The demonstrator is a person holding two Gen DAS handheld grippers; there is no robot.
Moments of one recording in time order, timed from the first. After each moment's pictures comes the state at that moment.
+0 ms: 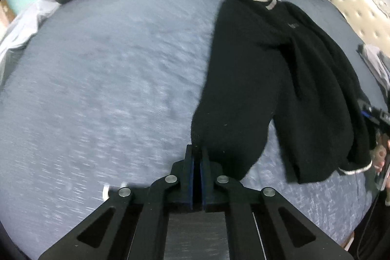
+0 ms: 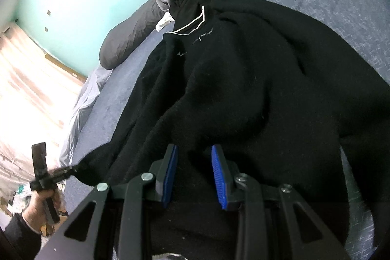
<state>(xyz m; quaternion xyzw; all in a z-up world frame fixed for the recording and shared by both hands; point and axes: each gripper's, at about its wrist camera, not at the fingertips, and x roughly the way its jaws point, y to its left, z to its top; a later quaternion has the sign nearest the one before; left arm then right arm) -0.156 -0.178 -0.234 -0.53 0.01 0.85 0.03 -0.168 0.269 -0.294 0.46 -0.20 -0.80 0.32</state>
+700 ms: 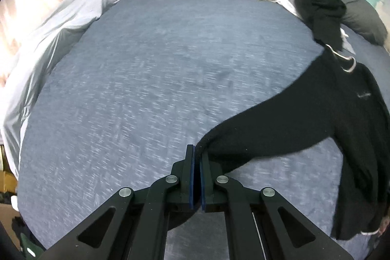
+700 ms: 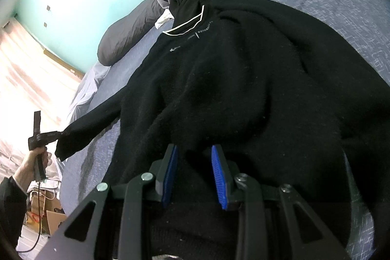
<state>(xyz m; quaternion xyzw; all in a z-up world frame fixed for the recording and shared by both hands) -0.223 -0.317 -0.199 -0.51 -0.02 0.85 -0.14 -0.168 0.265 -0.298 0.47 -0.19 -0.80 0.31</state>
